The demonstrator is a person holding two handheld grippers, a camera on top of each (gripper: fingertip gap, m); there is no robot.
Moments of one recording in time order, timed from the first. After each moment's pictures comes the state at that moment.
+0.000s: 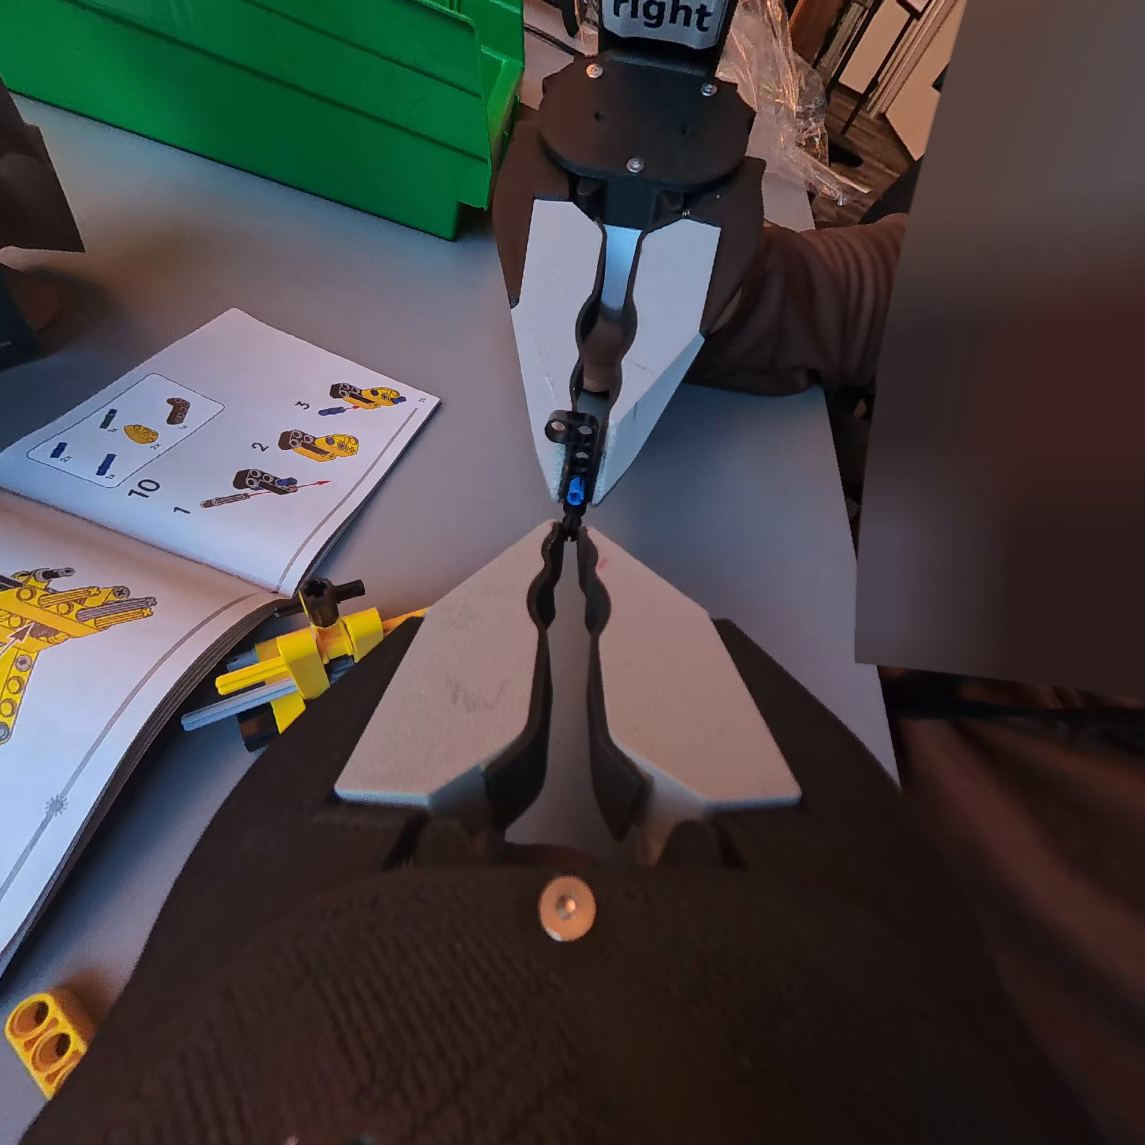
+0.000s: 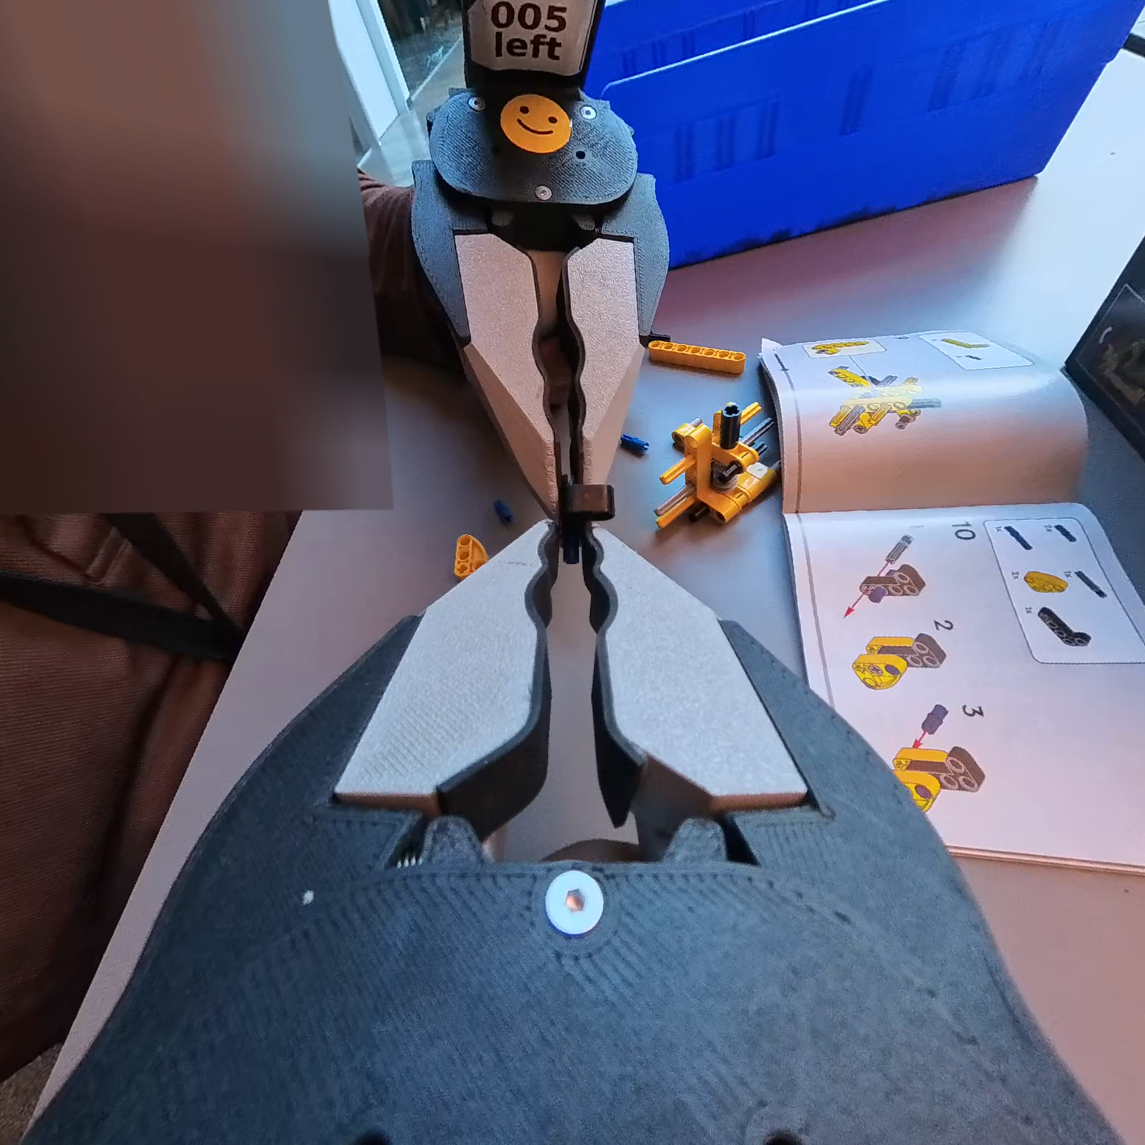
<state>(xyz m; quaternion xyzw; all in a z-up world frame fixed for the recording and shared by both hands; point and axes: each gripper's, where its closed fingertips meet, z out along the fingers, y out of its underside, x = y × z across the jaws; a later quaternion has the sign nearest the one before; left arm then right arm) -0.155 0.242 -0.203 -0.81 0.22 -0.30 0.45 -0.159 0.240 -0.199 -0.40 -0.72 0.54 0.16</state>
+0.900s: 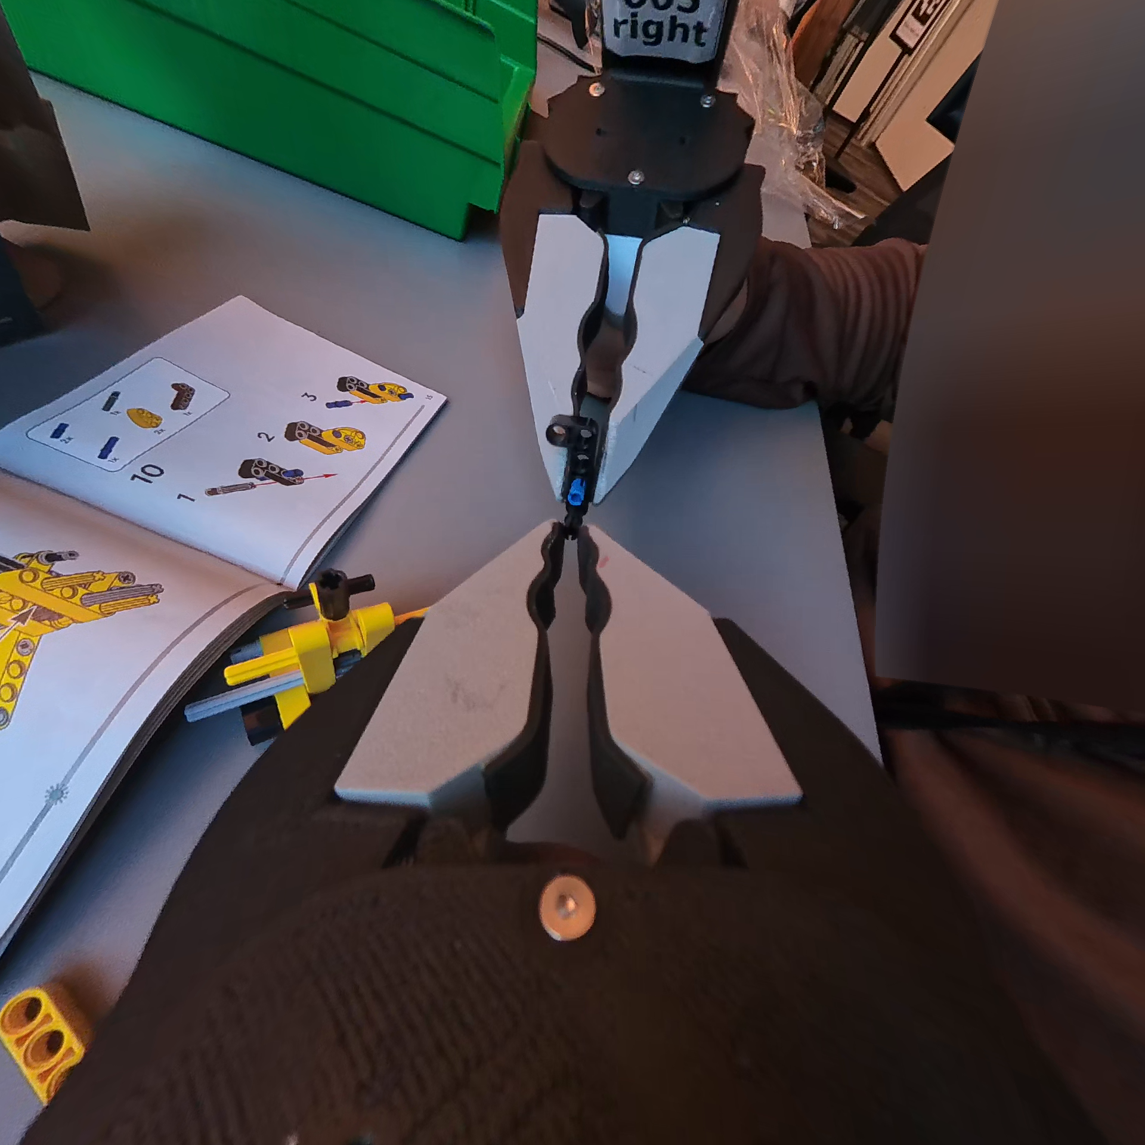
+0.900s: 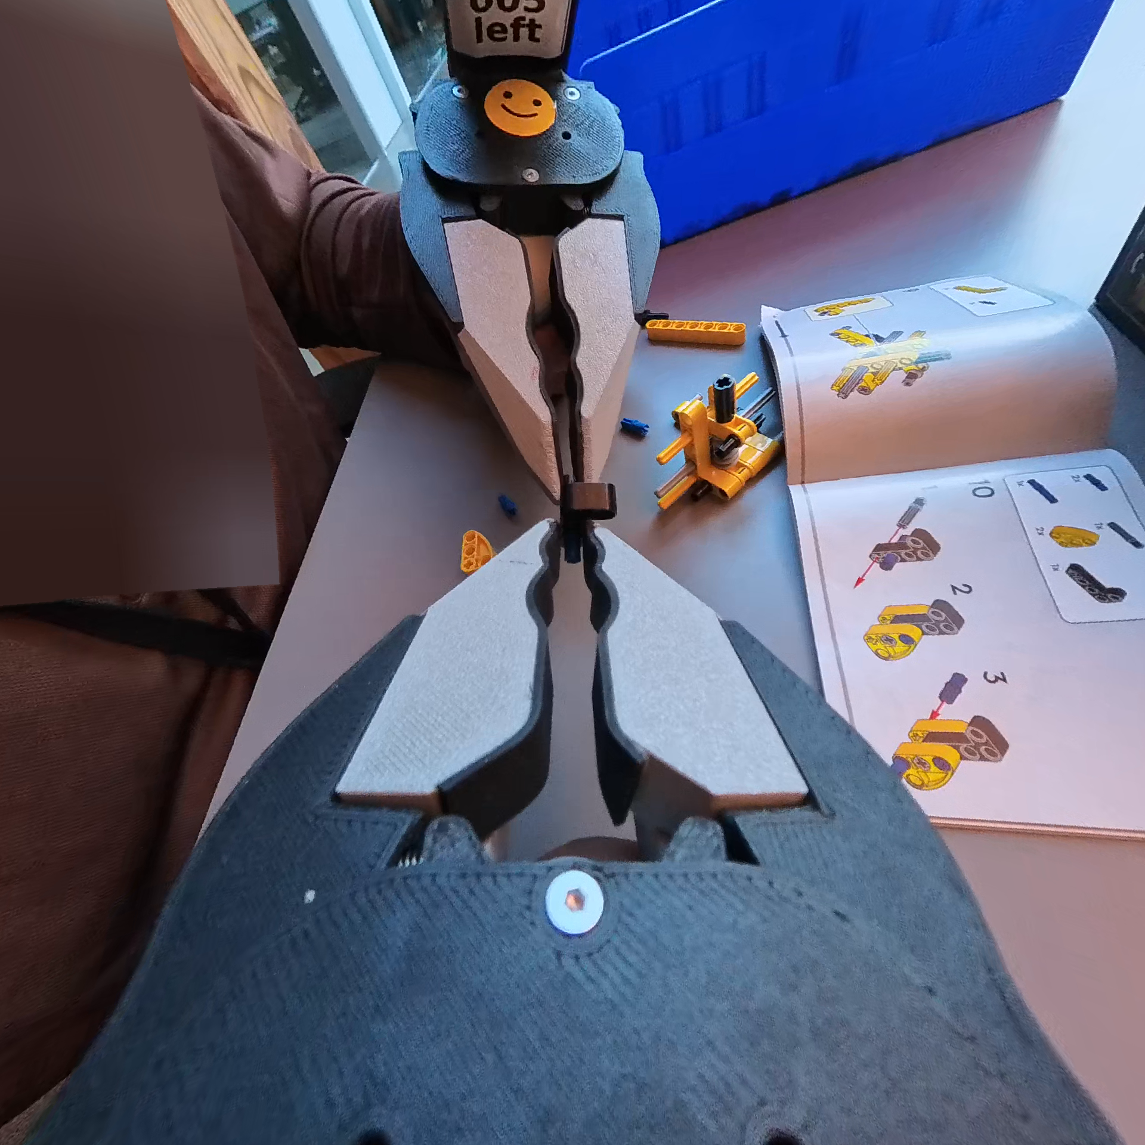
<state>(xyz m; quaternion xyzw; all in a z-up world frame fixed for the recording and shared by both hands) -0.158 0.244 -0.203 -0.81 0.20 -0.32 0.45 -0.157 0.244 -0.203 -0.43 -0.71 0.54 0.12</state>
